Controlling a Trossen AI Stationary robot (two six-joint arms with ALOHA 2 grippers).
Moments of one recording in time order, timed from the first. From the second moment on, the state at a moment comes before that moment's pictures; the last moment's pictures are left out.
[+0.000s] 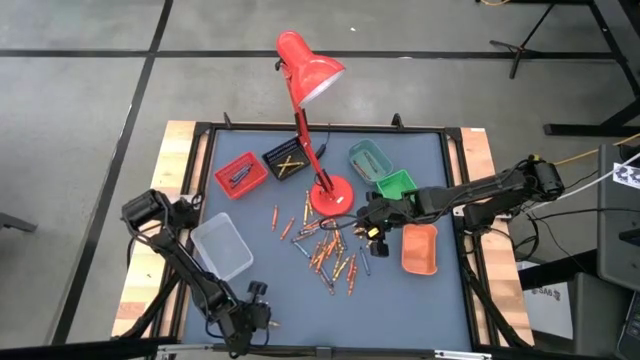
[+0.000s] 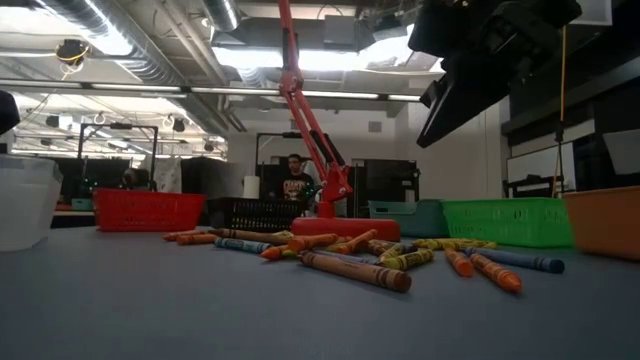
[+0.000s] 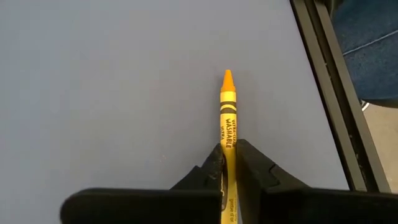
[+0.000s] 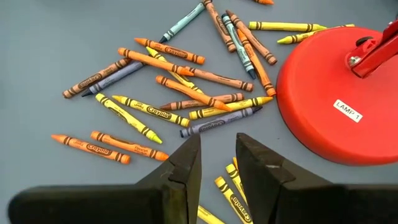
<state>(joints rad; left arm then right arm) -0.87 1.89 1.02 -0.24 -0.31 -0.65 0.16 1.41 0.90 -0.37 0.01 0.11</state>
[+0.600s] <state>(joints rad) -0.66 1.89 1.01 -0.21 -0.50 -0.50 0.16 1.41 0.90 -0.32 0.01 0.11</state>
